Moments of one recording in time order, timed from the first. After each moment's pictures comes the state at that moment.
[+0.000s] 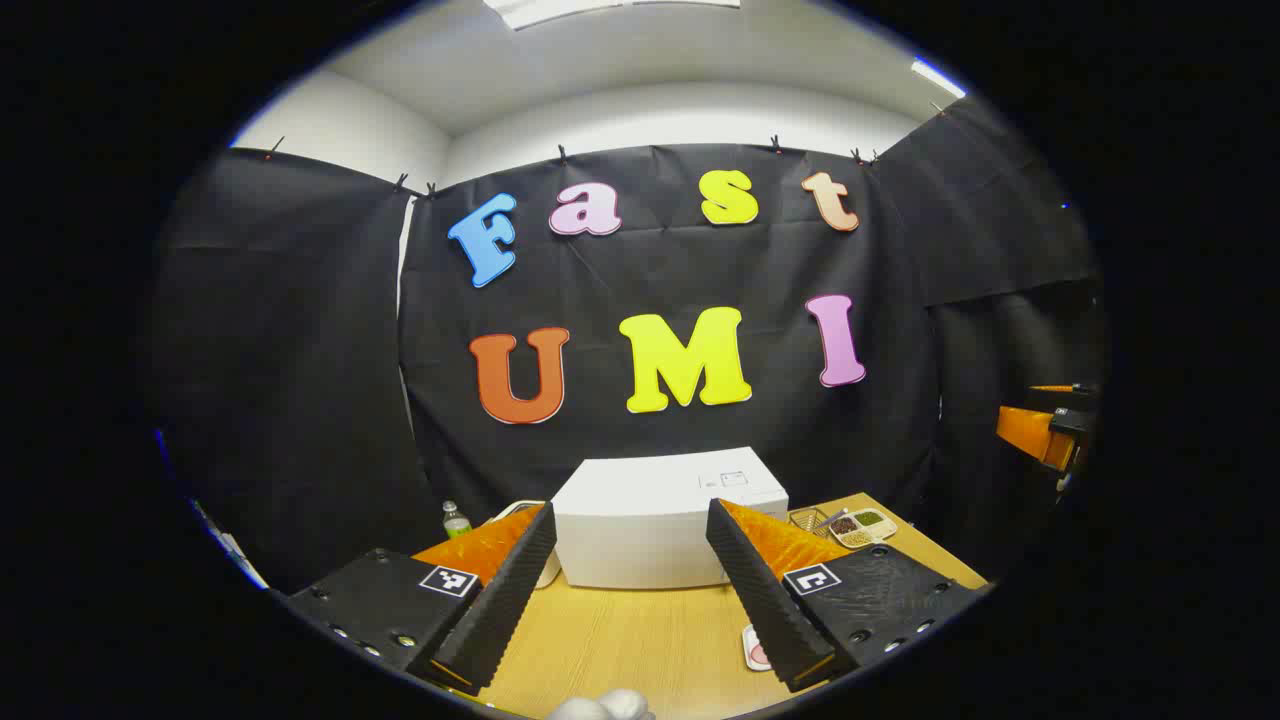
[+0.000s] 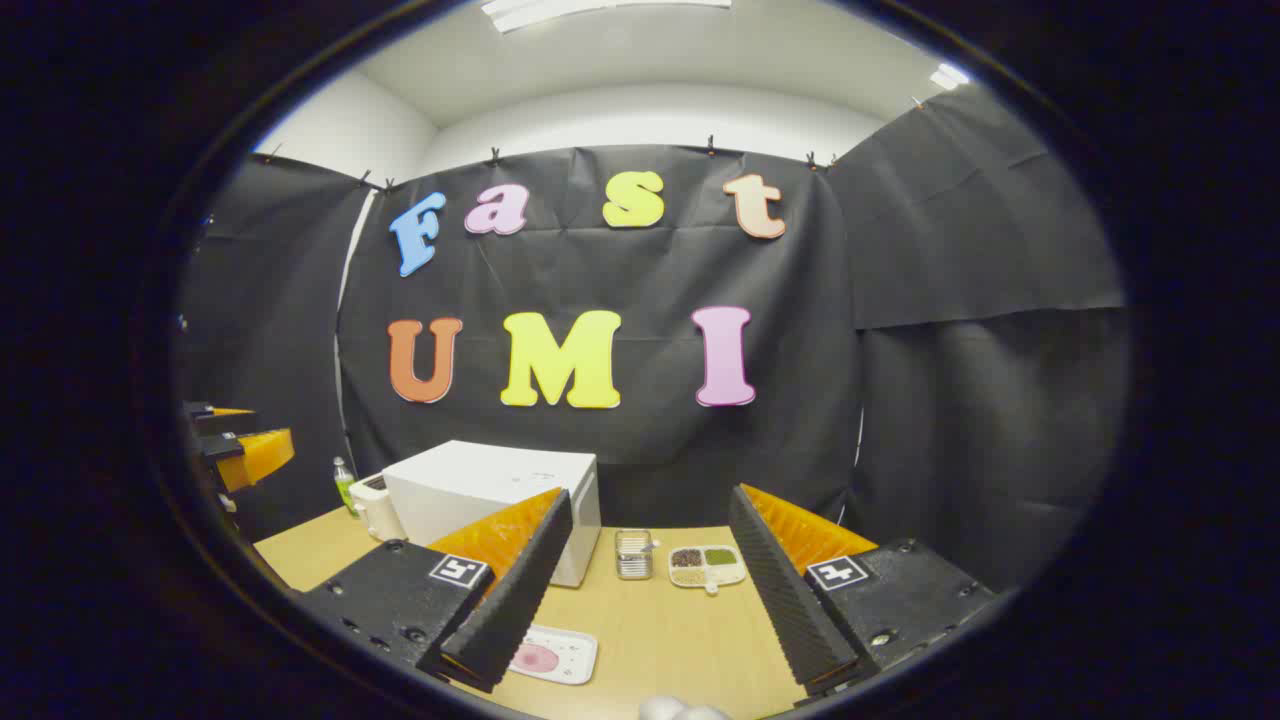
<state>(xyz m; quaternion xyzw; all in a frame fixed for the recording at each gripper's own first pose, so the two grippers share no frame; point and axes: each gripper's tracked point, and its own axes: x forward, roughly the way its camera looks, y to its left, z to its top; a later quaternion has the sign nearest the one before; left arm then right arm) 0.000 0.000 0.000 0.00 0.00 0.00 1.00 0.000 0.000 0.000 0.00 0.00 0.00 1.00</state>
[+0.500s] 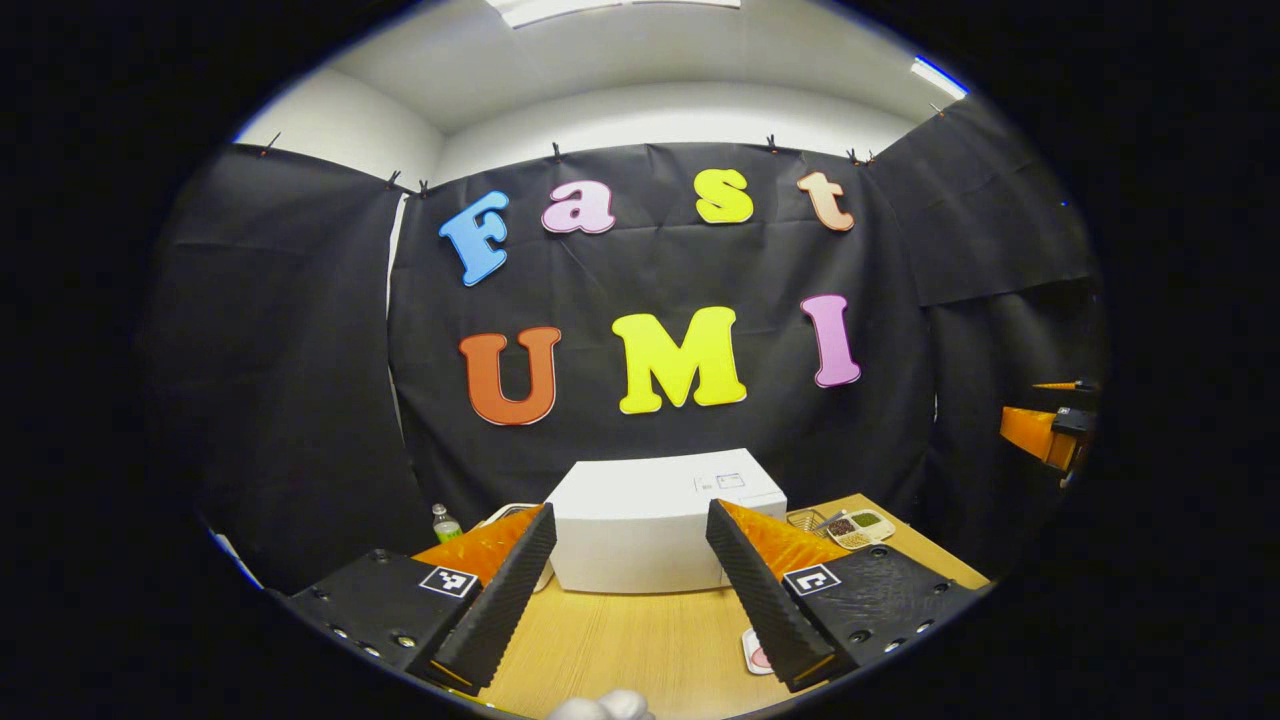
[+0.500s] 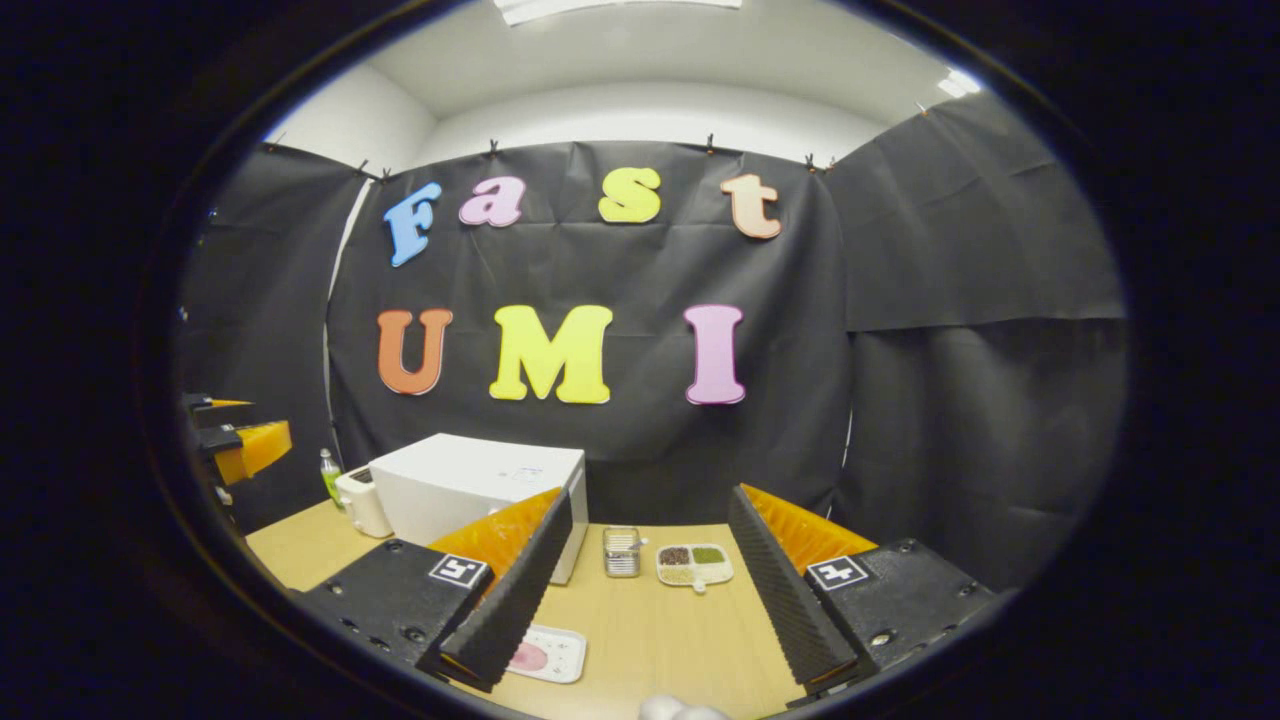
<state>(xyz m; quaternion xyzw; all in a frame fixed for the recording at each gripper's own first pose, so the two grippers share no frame) 0.012 0.000 -0.009 0.00 0.00 -0.01 1.00 0.002 0.003 0.000 -0.01 0.00 -0.01 1.00</state>
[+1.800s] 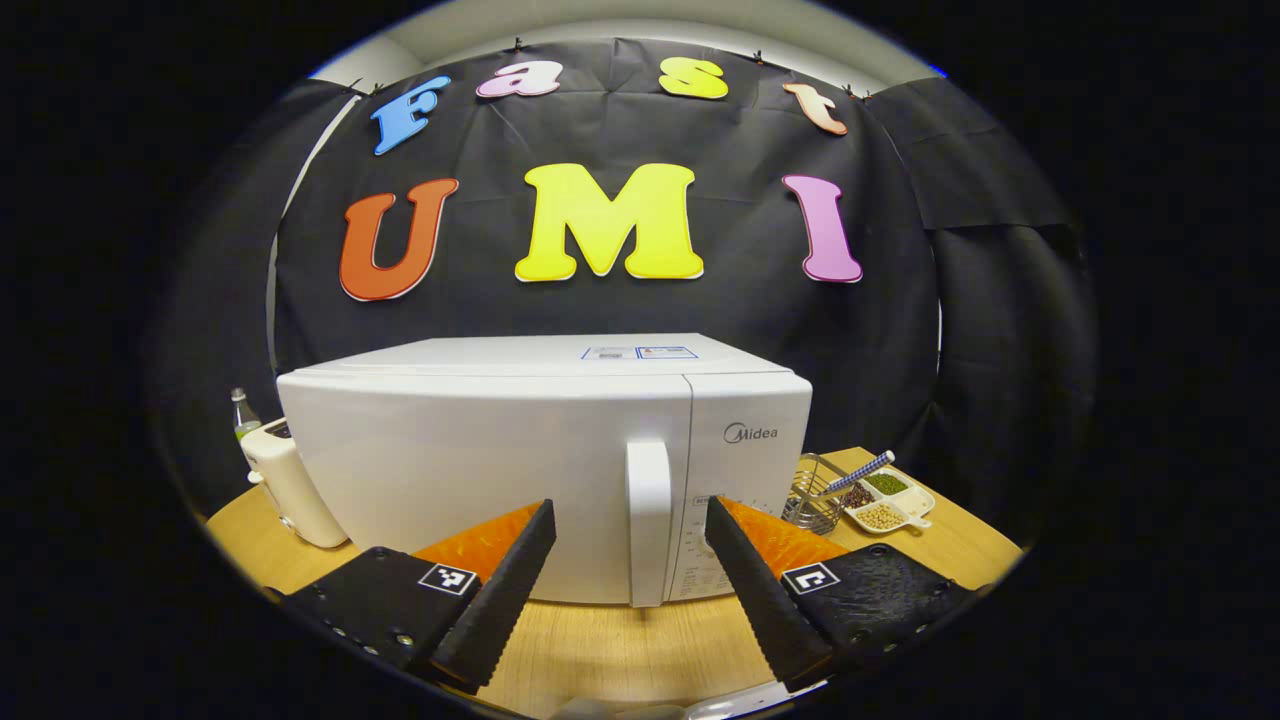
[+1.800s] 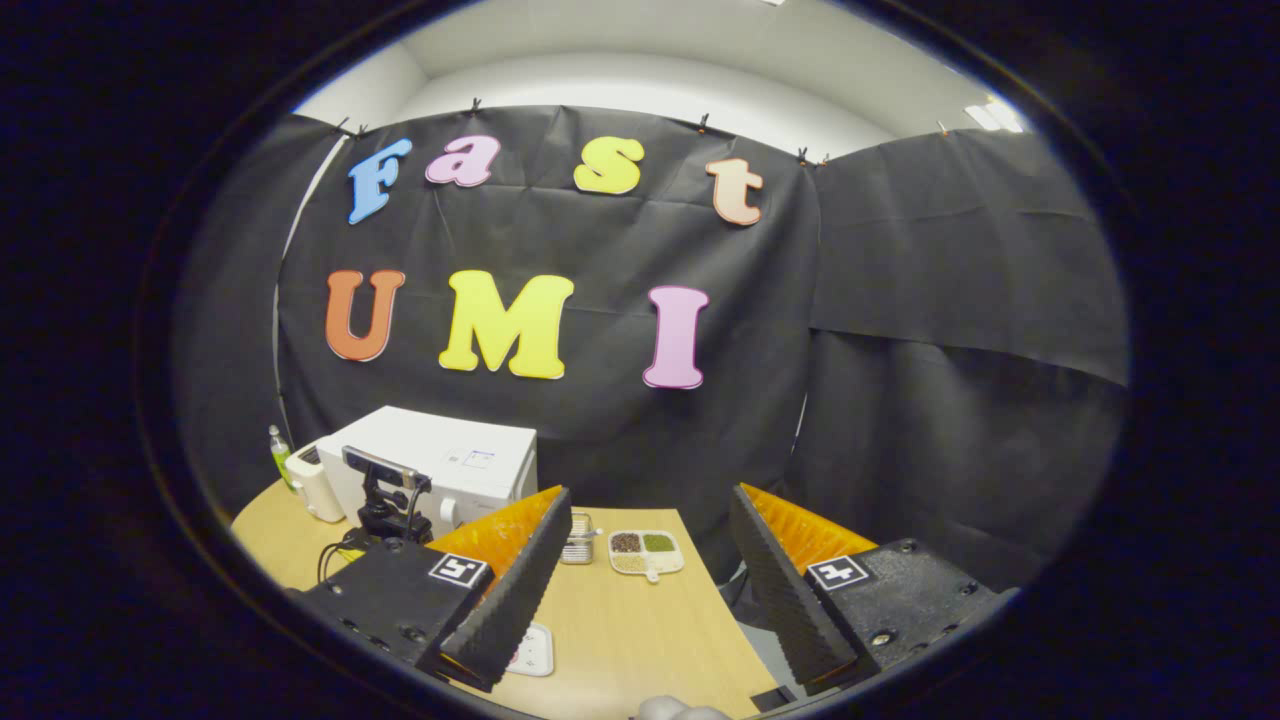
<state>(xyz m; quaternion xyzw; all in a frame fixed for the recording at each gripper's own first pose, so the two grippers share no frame) 0.257 -0.149 -0.231 -0.04 0.08 -0.08 0.99 0.019 -0.007 0.028 -0.05 0.07 -0.11 0.99</state>
